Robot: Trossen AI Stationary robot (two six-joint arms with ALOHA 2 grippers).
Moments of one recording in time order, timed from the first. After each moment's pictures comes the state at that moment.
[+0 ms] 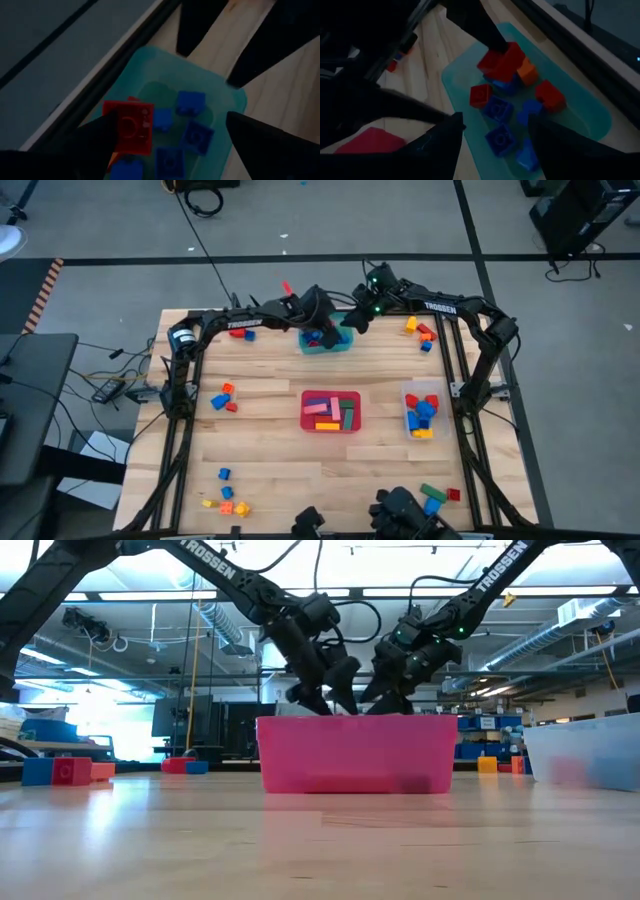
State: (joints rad) left arm 0.48 2.00 1.57 -0.34 -0.06 -0.09; right arm -0.82 1.81 1.21 -0.22 -0.68 0.04
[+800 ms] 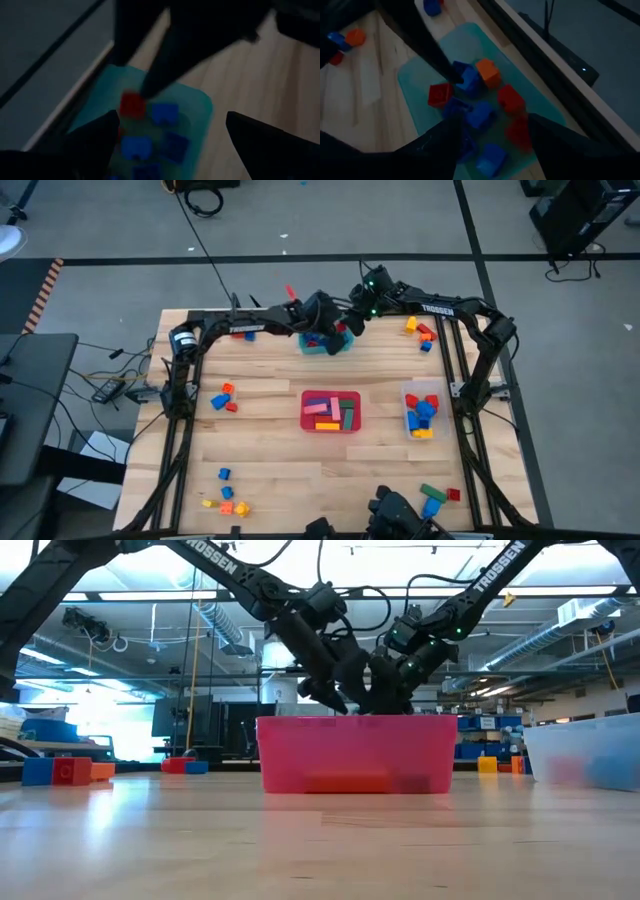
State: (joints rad) left arm 0.42 2.00 1.57 -0.30 -0.05 -0.03; right arm -0.78 1.82 1.21 -0.19 -0.46 -0.04
